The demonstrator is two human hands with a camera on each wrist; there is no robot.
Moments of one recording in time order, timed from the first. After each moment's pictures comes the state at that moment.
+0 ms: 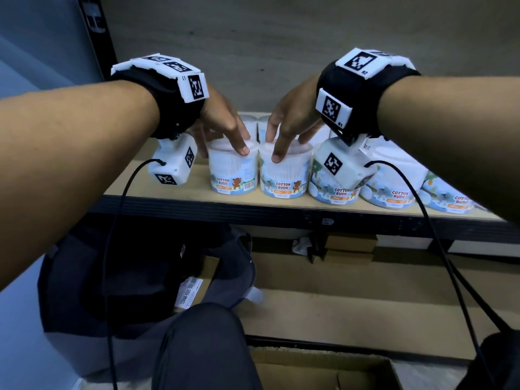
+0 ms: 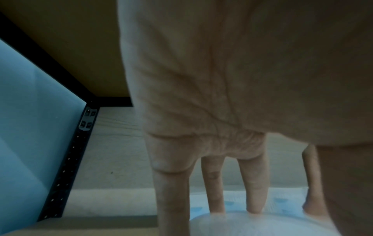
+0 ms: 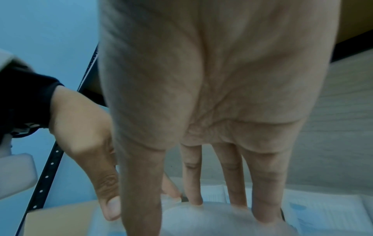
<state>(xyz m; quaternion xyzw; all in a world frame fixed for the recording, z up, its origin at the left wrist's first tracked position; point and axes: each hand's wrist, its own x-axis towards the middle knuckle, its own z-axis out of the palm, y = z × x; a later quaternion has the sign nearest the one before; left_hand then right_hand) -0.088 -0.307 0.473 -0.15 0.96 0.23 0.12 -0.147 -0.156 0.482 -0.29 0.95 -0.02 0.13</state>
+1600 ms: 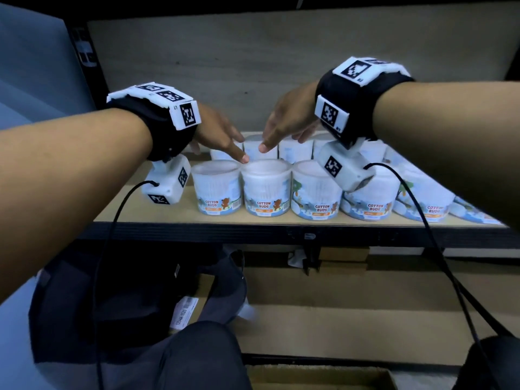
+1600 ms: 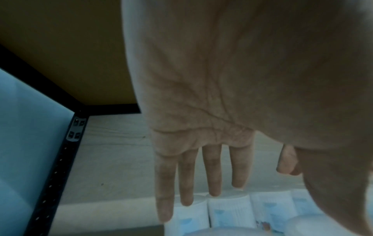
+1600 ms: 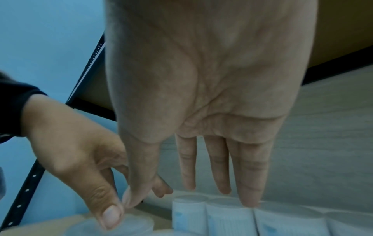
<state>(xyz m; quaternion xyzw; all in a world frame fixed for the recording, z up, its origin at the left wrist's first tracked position) -0.105 -0.291 0.493 -0.08 0.99 0.07 0.06 -0.156 -0.120 0.510 -0.30 0.95 -0.10 0.08</state>
